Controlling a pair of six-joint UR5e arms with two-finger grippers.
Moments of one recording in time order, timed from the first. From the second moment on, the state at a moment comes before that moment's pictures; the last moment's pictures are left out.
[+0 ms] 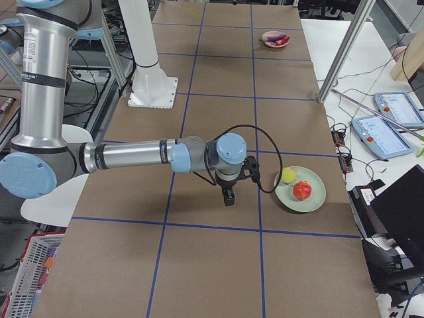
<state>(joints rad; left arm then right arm) -1.38 -1.51 -1.90 -1.48 -2.33 -0.11 1.47 -1.68 1.83 -1.66 2.45 -0.15</state>
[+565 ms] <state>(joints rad) -1.42 -1.49 -1.90 -1.47 -2.37 -0.11 1.51 -1.58 1.84 -1.82 2.41 -0.21</state>
